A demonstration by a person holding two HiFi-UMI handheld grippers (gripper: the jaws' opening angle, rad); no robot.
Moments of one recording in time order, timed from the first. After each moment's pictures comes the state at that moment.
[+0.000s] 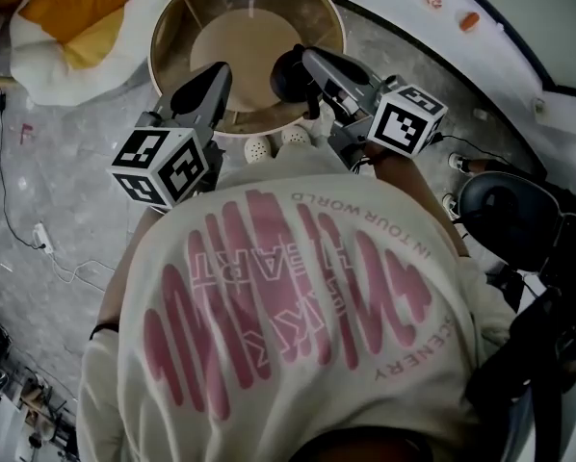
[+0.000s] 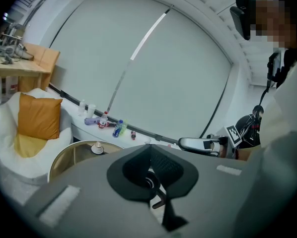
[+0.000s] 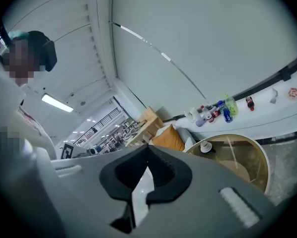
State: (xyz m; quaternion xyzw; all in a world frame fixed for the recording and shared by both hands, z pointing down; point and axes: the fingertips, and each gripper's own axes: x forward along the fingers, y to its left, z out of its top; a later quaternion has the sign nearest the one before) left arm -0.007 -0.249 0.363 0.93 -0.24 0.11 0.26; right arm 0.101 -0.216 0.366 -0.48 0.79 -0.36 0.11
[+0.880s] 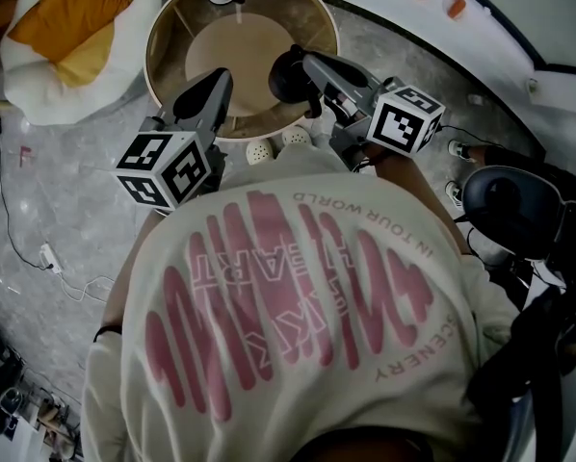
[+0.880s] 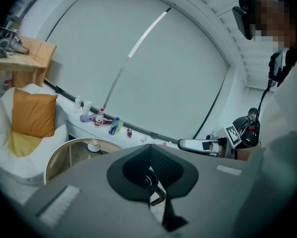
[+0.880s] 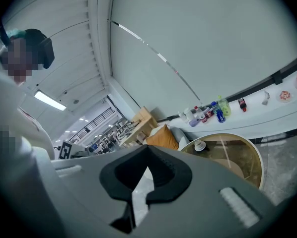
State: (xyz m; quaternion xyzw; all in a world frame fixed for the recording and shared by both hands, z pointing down) left arm -0.005 -0.254 0.372 0.93 -0.21 0.12 0.27; right arm 0.104 -0.214 0.375 -0.51 0.77 -0.36 0.10
